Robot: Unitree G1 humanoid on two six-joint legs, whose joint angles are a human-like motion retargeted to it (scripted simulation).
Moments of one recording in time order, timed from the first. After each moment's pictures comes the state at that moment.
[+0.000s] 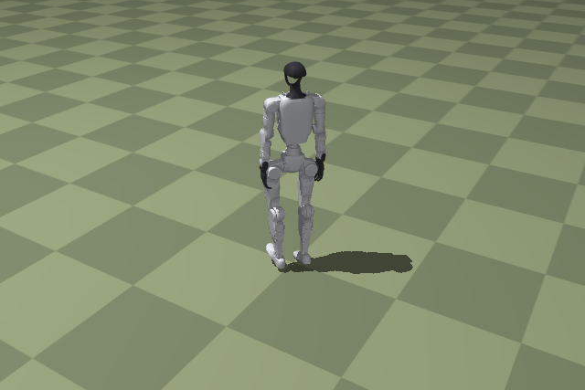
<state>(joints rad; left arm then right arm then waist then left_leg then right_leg) -0.04 0.08 0.26 1.61 0.33 0.02 -0.05 -0.01 -0.11 -0.01 1.51 -0.42 -0.02 0.19 0.00 -0.06 -0.06 -0.01 -0.07 0.20 0.06 -0.43 0.05 -0.02 0.00 0.06 0.05 0.14 -0.01</state>
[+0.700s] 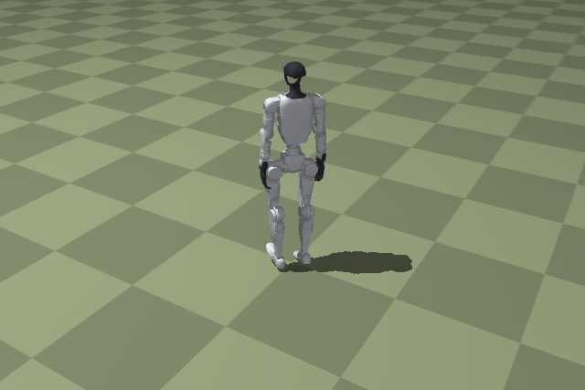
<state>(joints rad) -0.04 0.09 0.26 1.62 0.32 0.01 -0.04 -0.01 -0.11 0.00 1.50 -0.42 -0.03 0.19 0.00 -0.06 -0.06 -0.01 -0.07 0.20 0.05 -0.45 0.03 -0.02 0.00 0.06 0.05 0.15 0.00</state>
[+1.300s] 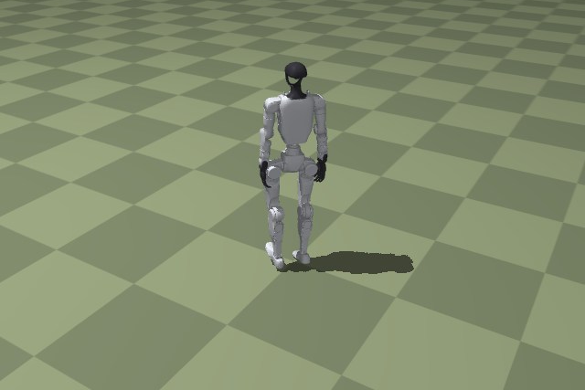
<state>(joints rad) -0.04 0.08 0.26 1.62 0.31 0.00 -0.06 0.02 -0.13 -0.04 1.52 -0.43 -0.04 0.19 -0.01 -0.05 -0.07 0.01 -0.06 0.17 0.05 -0.47 0.01 -0.01 0.01 0.05 0.07 0.15 0.00</state>
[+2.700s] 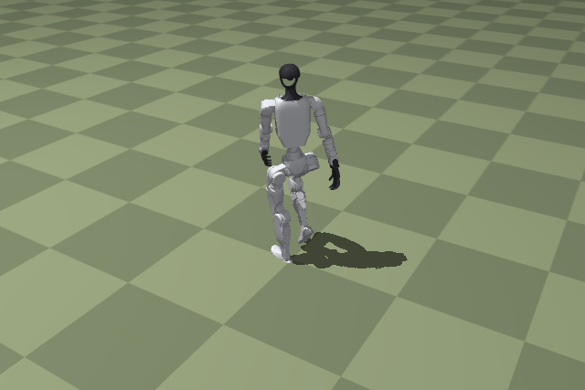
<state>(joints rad) -0.46 0.04 0.16 1.50 0.06 -0.12 -0.06 0.12 -0.23 -0.12 1.66 -0.33 -0.07 0.12 -0.23 0.03 0.08 -0.01 0.05 0.27 0.09 -0.47 -0.01 -0.70 0.08 -0.10 1.30 0.30 -0.13</state>
